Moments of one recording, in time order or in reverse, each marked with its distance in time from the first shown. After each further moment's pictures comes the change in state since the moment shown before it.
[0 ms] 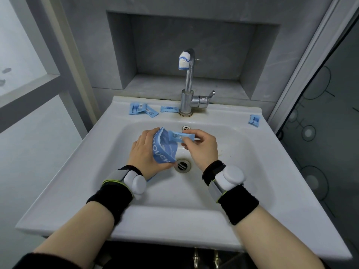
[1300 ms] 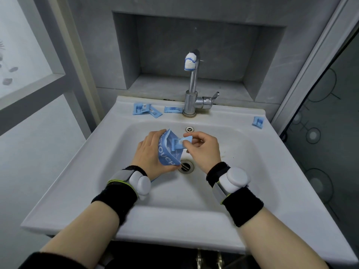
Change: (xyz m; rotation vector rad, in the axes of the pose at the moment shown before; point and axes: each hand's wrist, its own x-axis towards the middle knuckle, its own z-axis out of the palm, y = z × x) left_hand -0.001 -0.001 0.001 0.003 -0.021 0.045; right_hand 0.001 0.002 0.002 -0.137 -0.042 -0.057
